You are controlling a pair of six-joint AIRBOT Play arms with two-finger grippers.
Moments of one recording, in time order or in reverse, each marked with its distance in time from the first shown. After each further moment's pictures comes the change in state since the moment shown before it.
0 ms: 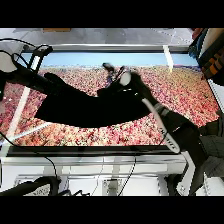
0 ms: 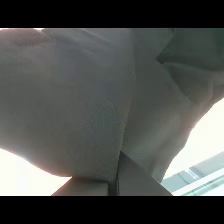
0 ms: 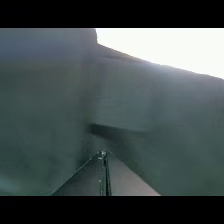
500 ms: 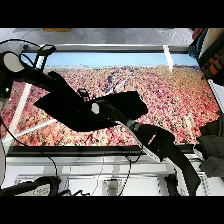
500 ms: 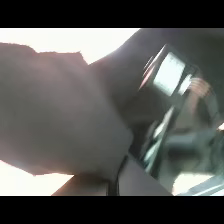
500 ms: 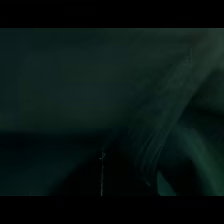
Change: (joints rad) left arm 0.000 -0.067 -0.001 -0.085 0.102 -0.016; right arm 0.274 -0.143 -0.030 0.037 -0.293 0.161
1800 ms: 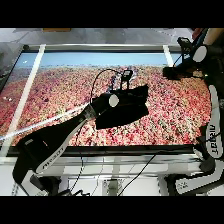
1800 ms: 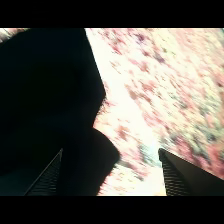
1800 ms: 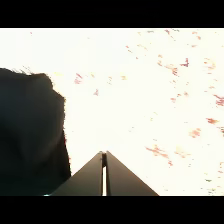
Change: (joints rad) left arm -0.663 -0.401 -0.001 -0.246 0.910 -0.257; right arm -0.876 0.478 -0.040 -0.406 0.617 -0.214
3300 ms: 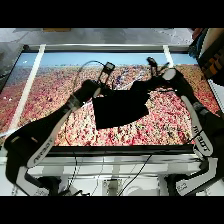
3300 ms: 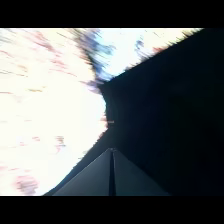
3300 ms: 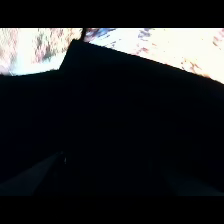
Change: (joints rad) left arm 0.181 0.042 0.002 0.753 -0.246 -0.136; right arm 0.219 -0.065 -0.276 0.403 -0.357 -0.151
